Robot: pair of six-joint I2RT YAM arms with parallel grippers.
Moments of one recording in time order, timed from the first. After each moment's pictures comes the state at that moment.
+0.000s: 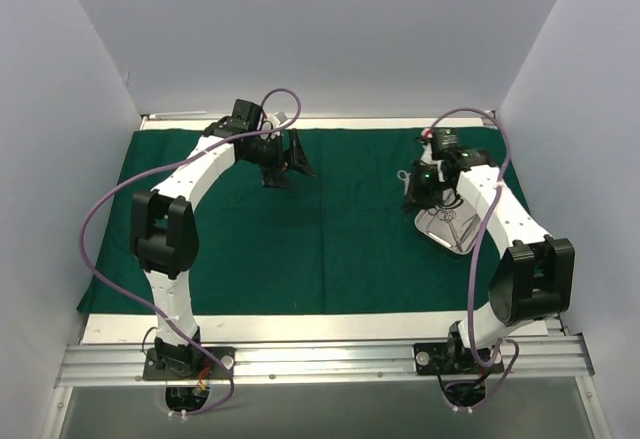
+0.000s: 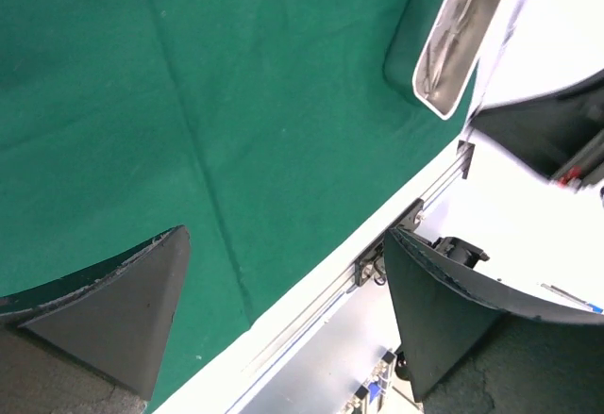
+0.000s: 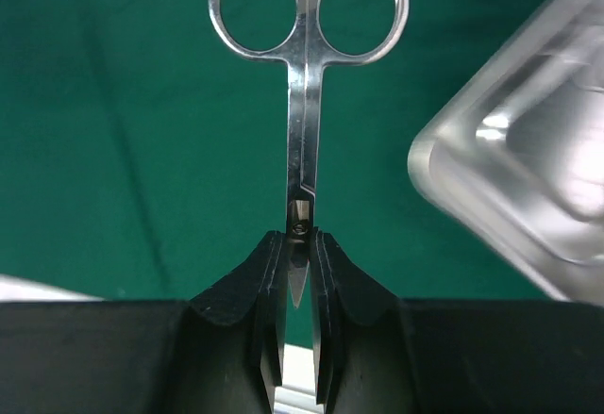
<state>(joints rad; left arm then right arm) -0.33 1.99 1.75 -0.75 0.66 -0.54 0.11 1.54 1.25 -0.84 -0.19 0.33</state>
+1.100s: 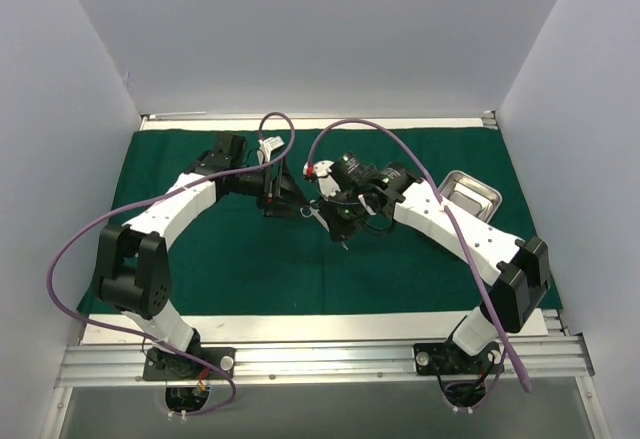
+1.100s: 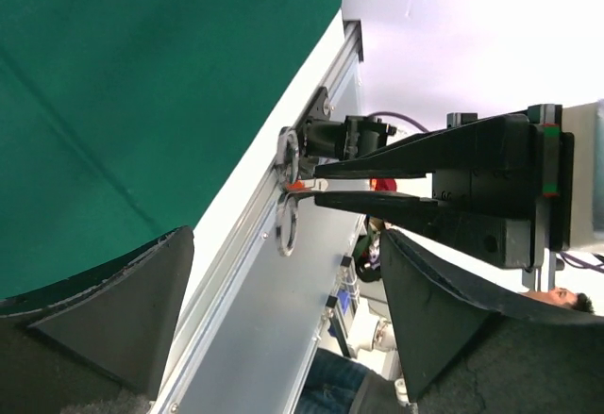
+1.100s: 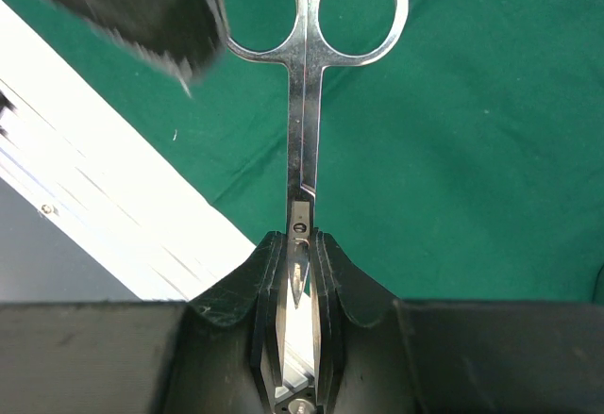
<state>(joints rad) -0.32 1.66 1.26 -0.47 1.06 -0.56 0.79 1.58 1.46 -0.95 -0.14 0.08</state>
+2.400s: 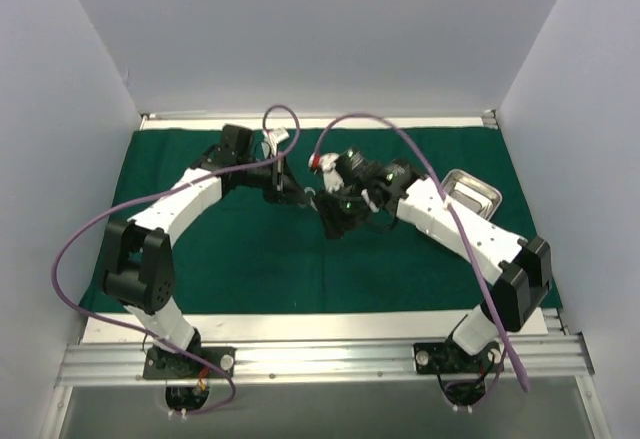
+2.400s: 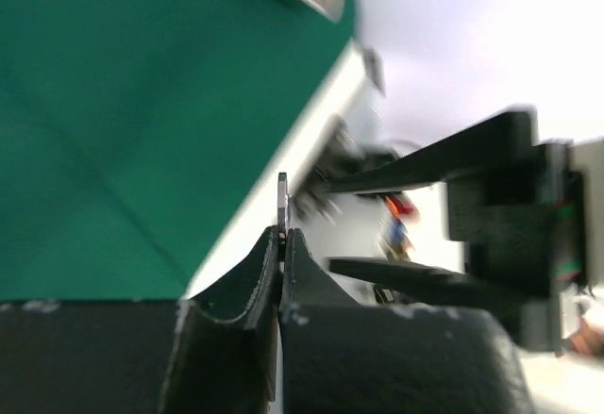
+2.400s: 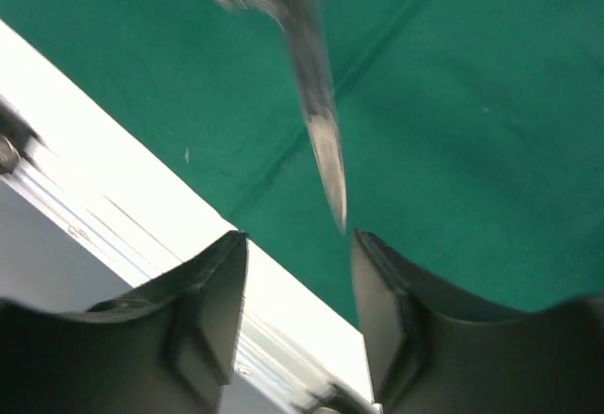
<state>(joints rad) -0.36 1.70 1.30 -0.40 1.01 -0.61 0.78 1.57 1.46 -0.93 -0.14 0.14</state>
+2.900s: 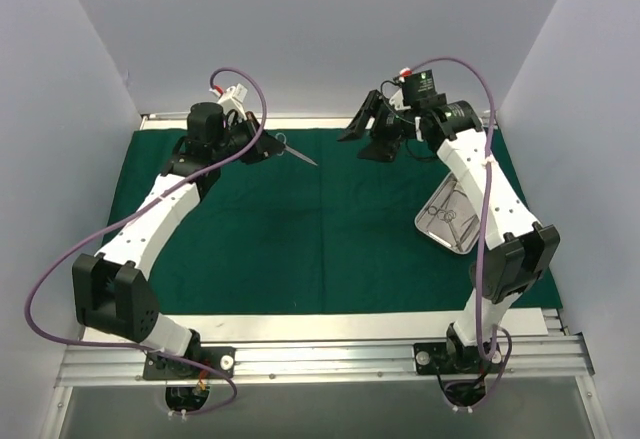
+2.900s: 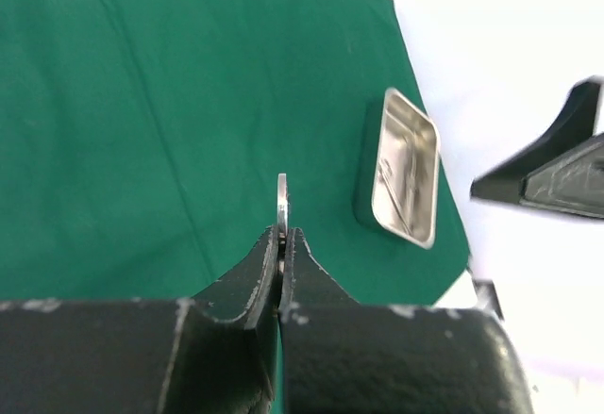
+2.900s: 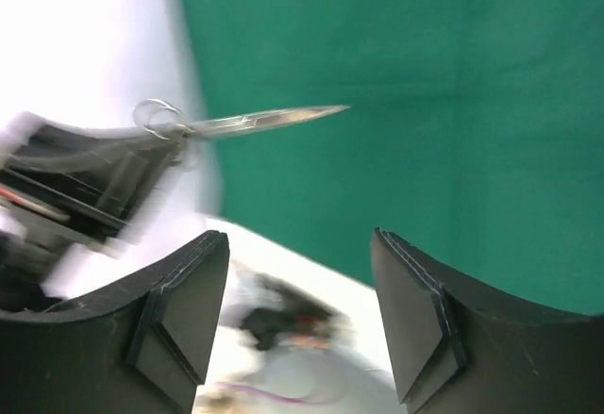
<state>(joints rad) -0.31 1.51 1.33 -0.19 0.43 -0.62 0.36 1.72 1.87 -0.91 -0.39 0.78</state>
